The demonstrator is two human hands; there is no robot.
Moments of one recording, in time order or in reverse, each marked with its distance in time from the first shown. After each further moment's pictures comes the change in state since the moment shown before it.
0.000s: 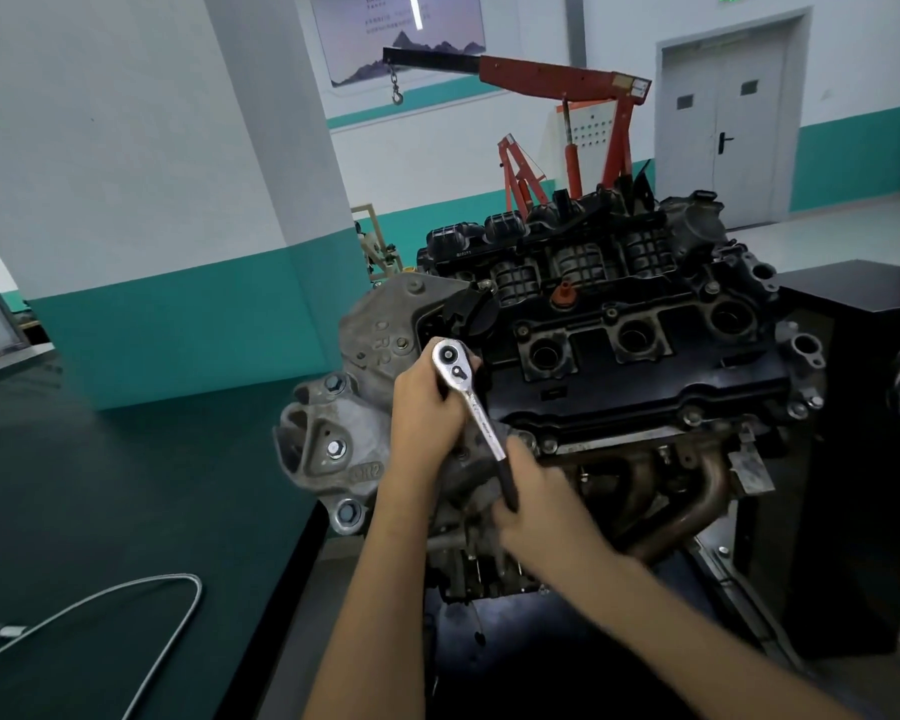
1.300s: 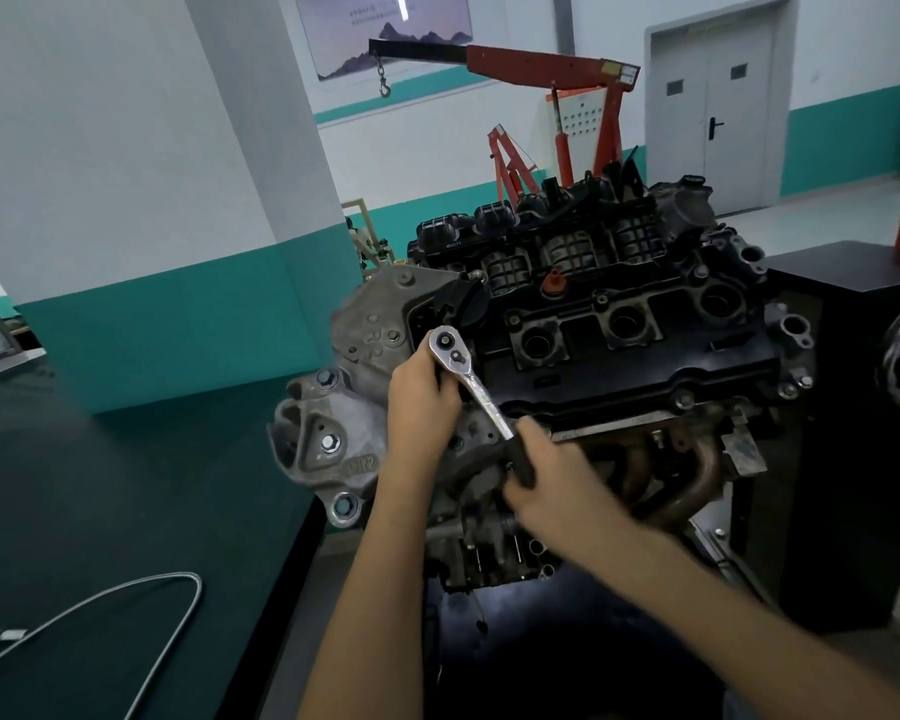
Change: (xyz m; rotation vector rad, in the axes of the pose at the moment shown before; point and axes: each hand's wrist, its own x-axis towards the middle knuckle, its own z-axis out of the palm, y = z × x) left_hand -0.001 0.001 0.004 0.099 0.022 -0.029; right_hand -0.001 0.008 -0.021 0.021 0.011 -0.031
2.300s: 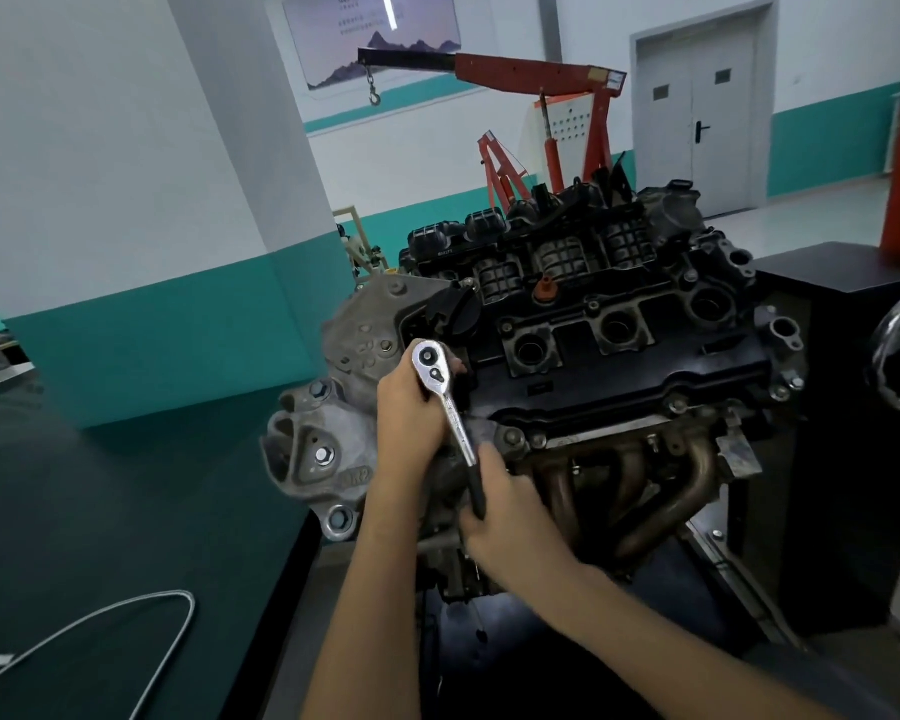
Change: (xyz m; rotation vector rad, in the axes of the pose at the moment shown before) left_hand 0.000 -0.001 -0.003 -0.119 -0.010 -0.025; right_hand -0.003 -0.019 0.039 0.126 -0.013 0.051
